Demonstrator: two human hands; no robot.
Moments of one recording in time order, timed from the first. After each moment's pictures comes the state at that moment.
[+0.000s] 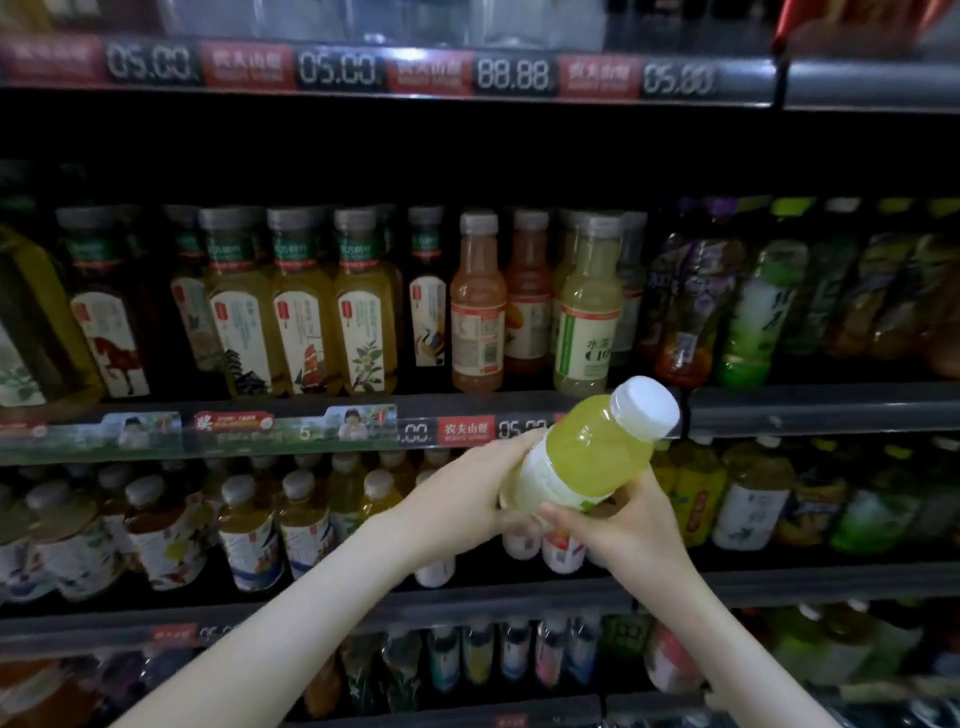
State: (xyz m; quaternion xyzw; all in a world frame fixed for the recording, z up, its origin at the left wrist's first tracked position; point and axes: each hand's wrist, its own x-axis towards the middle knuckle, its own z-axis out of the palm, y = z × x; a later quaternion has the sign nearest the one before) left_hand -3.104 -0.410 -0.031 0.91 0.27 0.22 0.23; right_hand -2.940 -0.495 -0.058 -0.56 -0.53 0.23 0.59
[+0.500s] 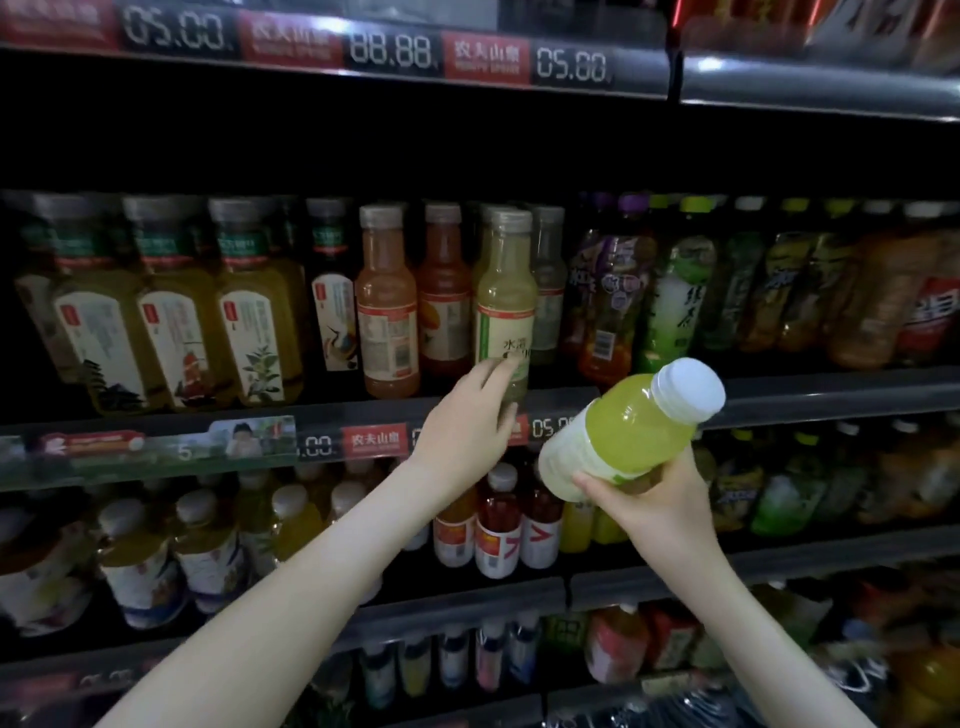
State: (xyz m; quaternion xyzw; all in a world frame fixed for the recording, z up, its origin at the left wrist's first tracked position) left_hand -2.996 -0.370 -0.024 0.87 0.31 0.38 0.05; right_hand -2.850 -0.509 -0.051 -0.61 -0.49 0.13 0.61
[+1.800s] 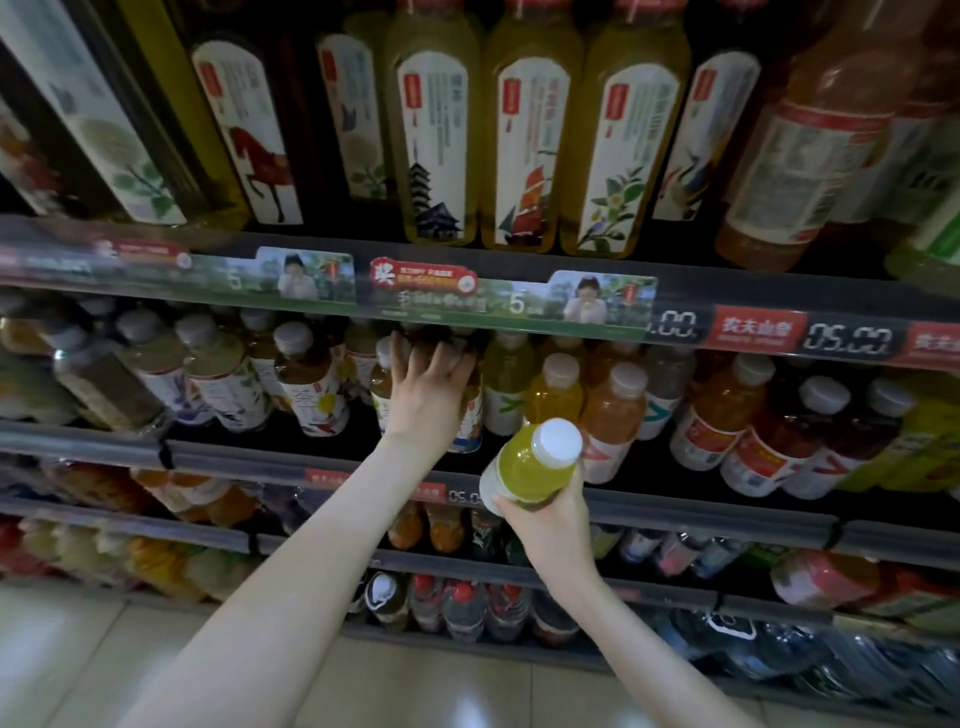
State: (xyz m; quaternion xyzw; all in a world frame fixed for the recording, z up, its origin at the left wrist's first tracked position) left_hand -3.303 -0.253 -0.198 0.79 0.54 0.21 -0.19; right_hand -3.161 -0.380 -0.226 -0.61 -0.46 0.38 0.52
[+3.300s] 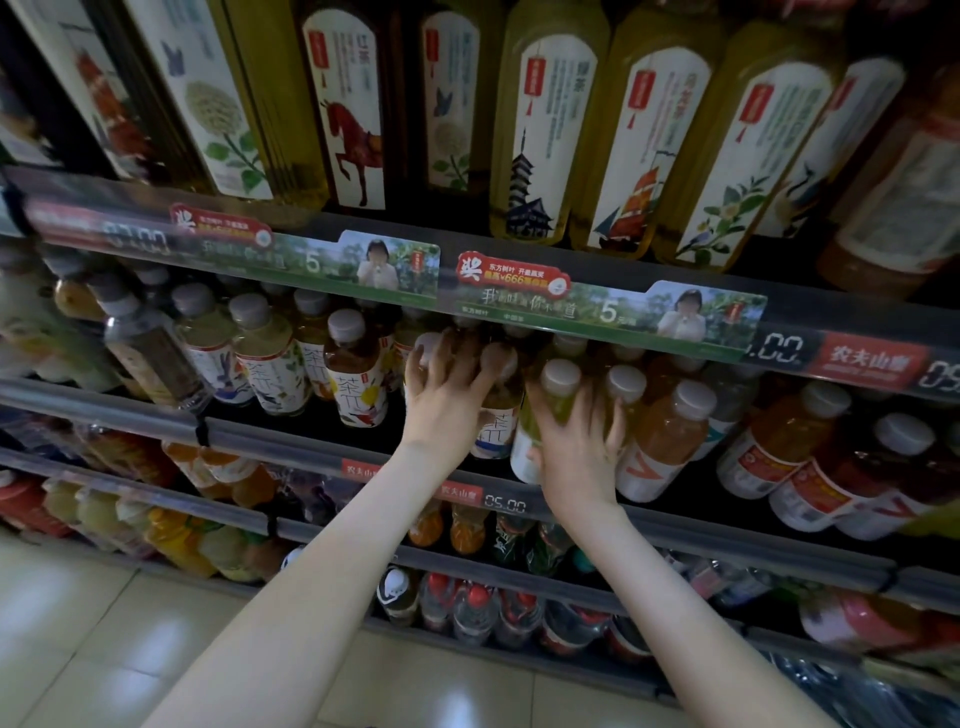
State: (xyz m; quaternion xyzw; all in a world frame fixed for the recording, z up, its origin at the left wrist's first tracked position) left_hand -3.335 -0.255 -0.209 0.80 0.56 0.21 -0.11; right_hand -3.178 -0.294 -0.237 -0.67 -0.69 -0.21 0.17
